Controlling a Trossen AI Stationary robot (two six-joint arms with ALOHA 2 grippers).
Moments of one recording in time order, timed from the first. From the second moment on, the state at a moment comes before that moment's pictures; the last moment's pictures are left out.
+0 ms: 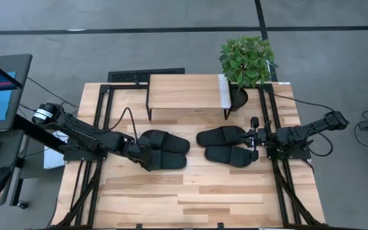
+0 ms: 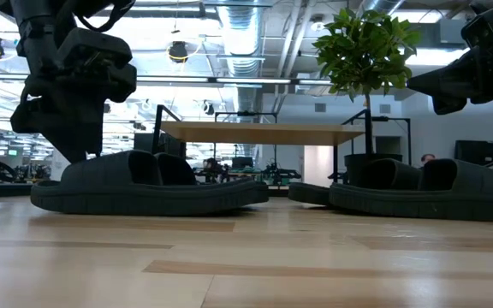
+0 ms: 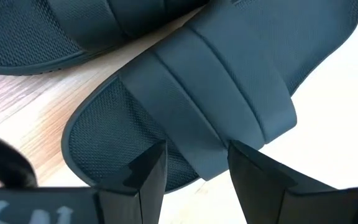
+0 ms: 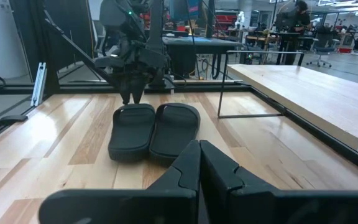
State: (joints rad) left arm -0.29 1.33 0.71 -0.51 -0.07 -1.22; right arm 0.34 0.15 0.00 0.07 0.45 -0.03
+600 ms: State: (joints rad) left arm -0.29 1.33 0.71 -0.47 -0.07 -1.24; right arm 0.34 0.15 0.00 0.07 0.45 -0.03
